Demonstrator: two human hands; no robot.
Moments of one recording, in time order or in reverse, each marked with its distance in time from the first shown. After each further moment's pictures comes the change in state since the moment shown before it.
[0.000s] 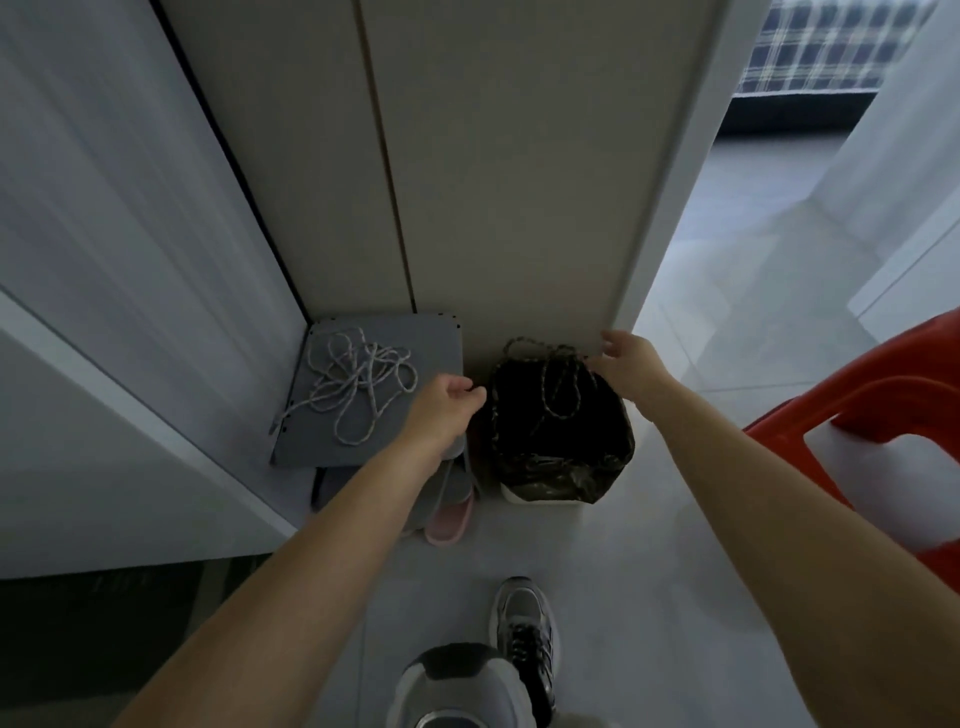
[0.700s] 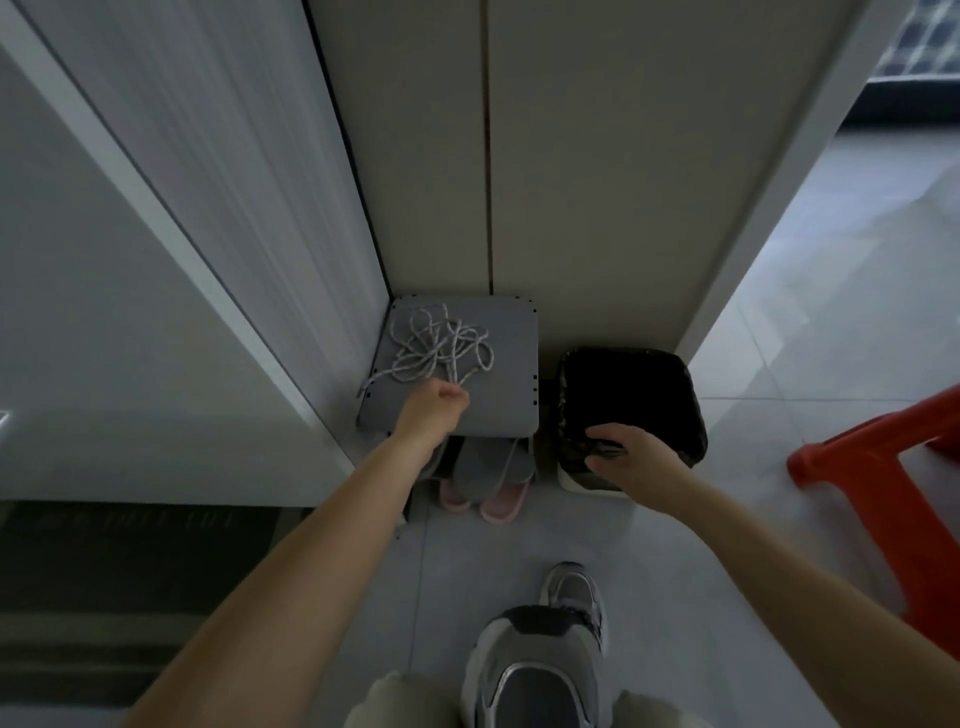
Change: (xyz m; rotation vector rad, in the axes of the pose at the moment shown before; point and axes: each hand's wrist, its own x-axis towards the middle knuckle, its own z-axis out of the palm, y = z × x) left_hand -0.002 -0.054 -0.083 0.133 0.168 -0.105; right_hand -0.092 0.013 0.083 -0.261 -0.356 -0.173
